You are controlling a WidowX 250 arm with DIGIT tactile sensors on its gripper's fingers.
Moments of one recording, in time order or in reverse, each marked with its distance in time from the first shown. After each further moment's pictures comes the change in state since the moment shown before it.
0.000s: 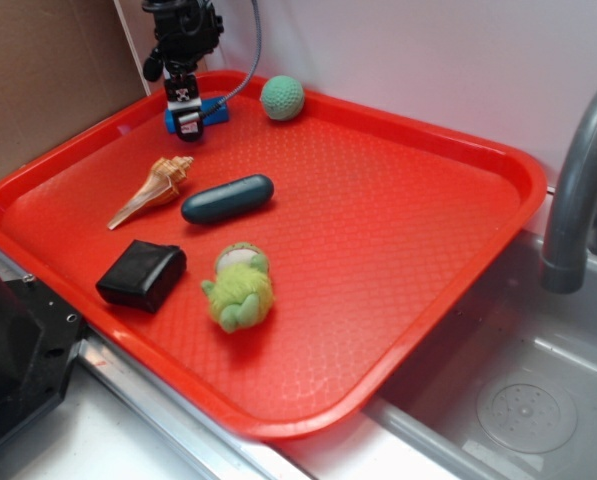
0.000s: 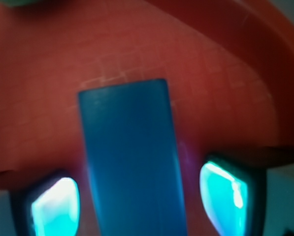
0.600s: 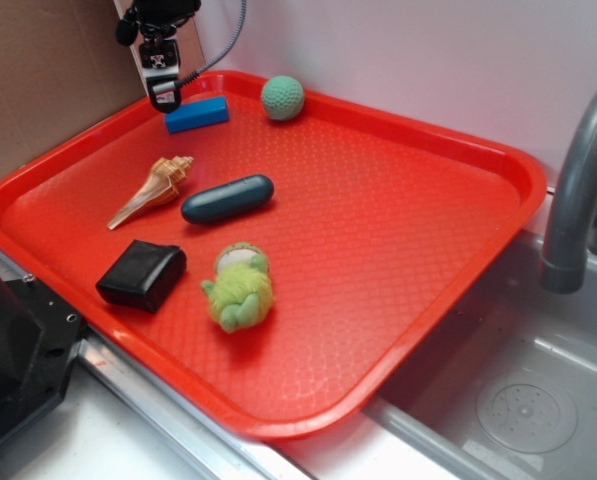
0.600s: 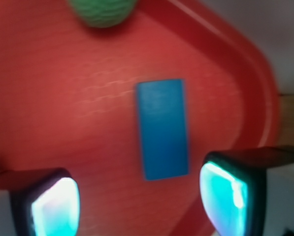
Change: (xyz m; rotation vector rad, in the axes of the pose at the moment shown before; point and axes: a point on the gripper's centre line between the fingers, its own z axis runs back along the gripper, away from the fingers) arm -0.017 -0.015 0.047 0.079 -0.006 -0.020
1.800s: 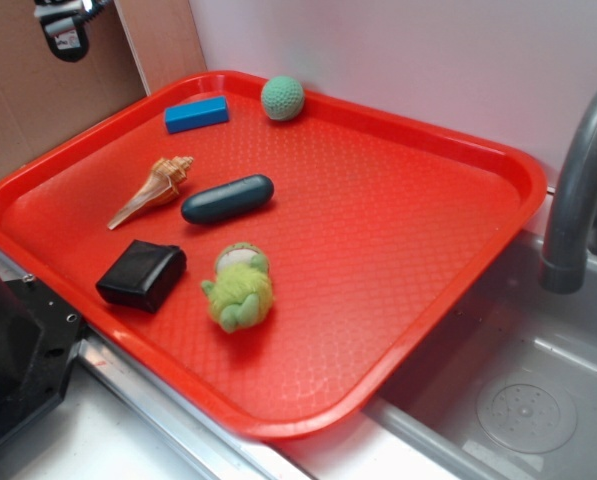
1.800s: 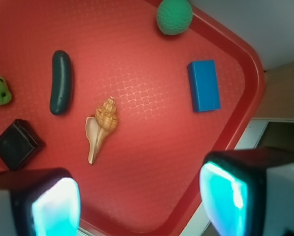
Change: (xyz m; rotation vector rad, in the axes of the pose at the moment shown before) arm -0.046 -0.076 0.095 -0.020 -0.049 0.017
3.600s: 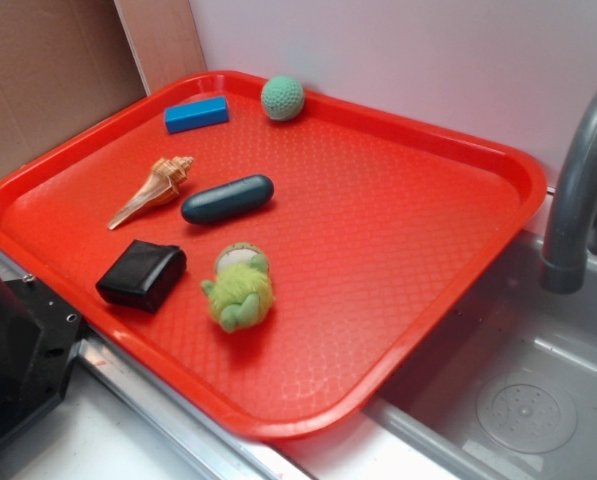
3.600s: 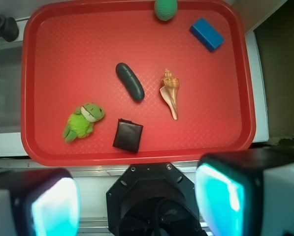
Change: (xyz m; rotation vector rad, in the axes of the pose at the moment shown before) arm -0.016 -0.133 0.087 -0.034 -0.069 0.589
